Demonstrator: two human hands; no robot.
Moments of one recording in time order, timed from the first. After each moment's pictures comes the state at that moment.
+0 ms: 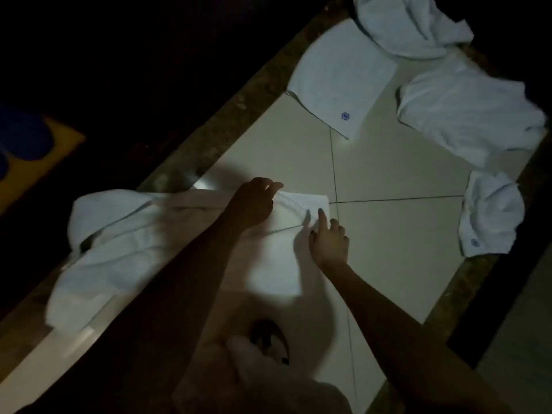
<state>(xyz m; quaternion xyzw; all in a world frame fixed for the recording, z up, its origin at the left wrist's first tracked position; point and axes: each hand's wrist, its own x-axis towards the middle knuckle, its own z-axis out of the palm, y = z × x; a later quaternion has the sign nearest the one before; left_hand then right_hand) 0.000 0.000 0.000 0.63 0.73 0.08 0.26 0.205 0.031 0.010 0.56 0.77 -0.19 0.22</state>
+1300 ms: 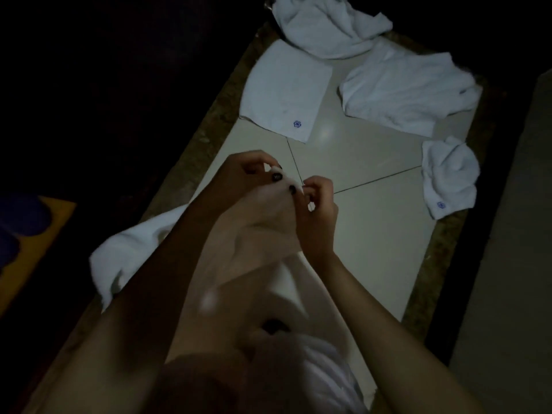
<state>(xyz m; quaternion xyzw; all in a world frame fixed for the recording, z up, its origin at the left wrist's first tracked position) 0.011 0.058 0.198 0.55 0.59 0.34 0.48 0.185 0.046 0.156 0.53 0.62 -0.41 -0.41</state>
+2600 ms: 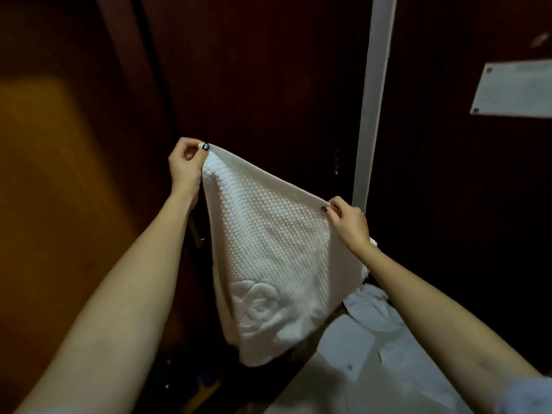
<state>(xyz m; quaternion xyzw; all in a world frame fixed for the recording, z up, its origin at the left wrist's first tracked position) -0.093 -0.088 1.080 0.38 0.59 0.71 -0.08 0.142 0.127 0.941 0.31 0.83 -0.26 -0.39</state>
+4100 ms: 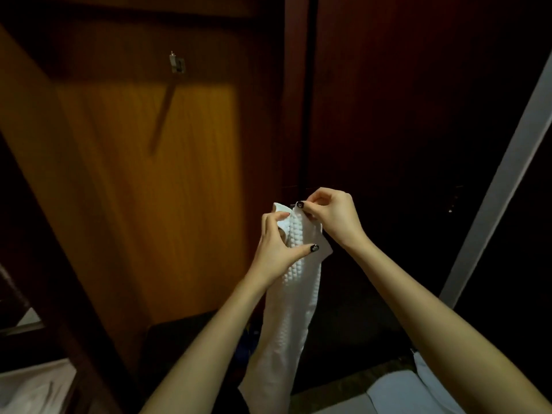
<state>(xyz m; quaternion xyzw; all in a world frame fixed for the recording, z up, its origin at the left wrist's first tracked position) 0.007 -0.223 0.987 0.32 0.76 0.56 -0.06 0.052 -0.084 1.056 0.02 0.83 -0.45 -0.33</state>
